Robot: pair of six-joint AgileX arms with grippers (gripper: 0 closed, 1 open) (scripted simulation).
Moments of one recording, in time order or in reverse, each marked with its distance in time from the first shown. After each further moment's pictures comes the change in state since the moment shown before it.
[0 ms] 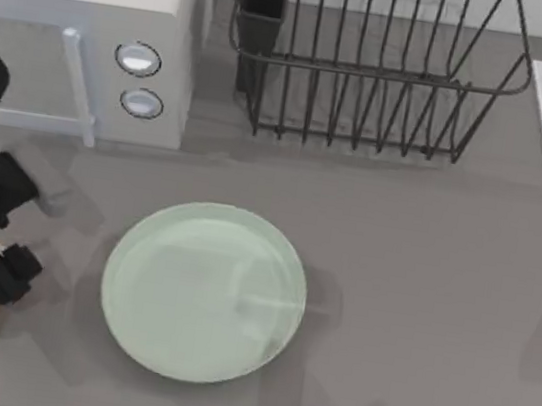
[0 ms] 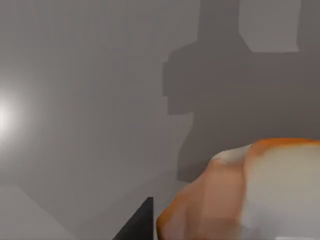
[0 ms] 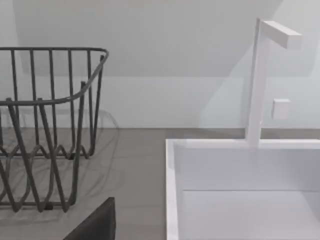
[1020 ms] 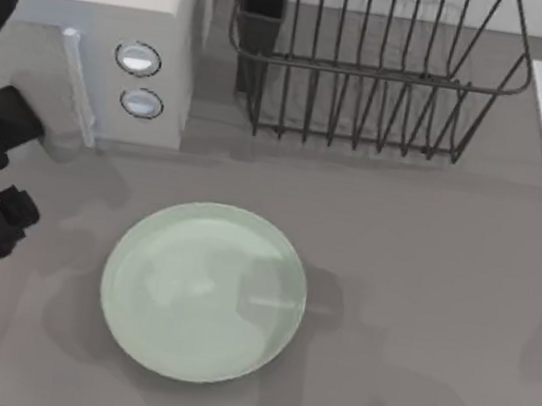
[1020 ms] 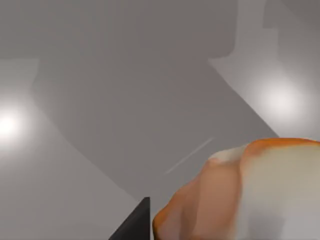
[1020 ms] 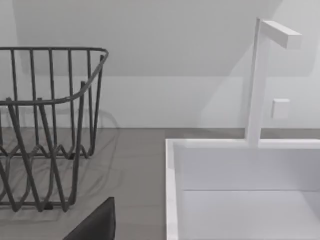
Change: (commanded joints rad) left arm -0.064 -0.085 0.243 -0.351 0.000 0.029; right arm 0.000 0.000 0.000 0.000 0.000 0.000
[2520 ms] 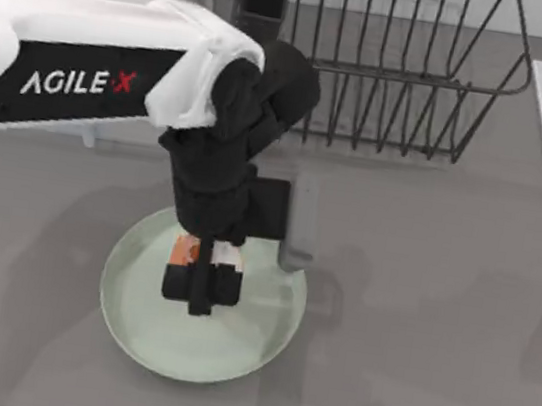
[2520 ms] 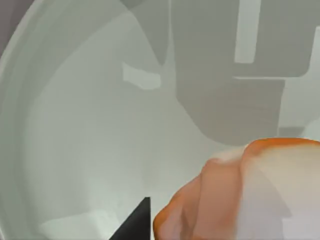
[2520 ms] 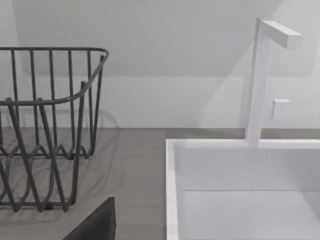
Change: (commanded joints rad) left arm -0.512 0.365 0.233 0.146 0.001 0.229; right arm 0.000 0.000 0.000 0.000 0.000 0.000
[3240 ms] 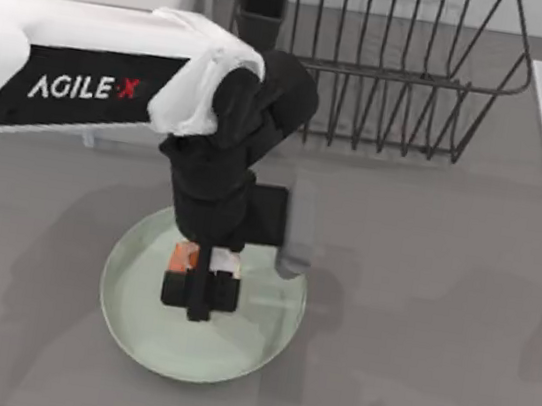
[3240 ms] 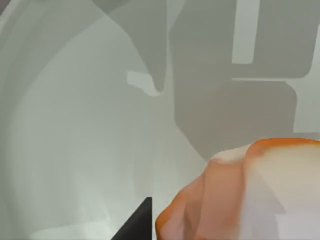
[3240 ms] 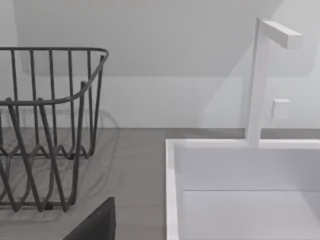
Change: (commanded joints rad) left arm 0.001 0.010 -0.012 0.013 0.000 0.000; right arm 0.000 0.000 0.000 0.000 0.000 0.000
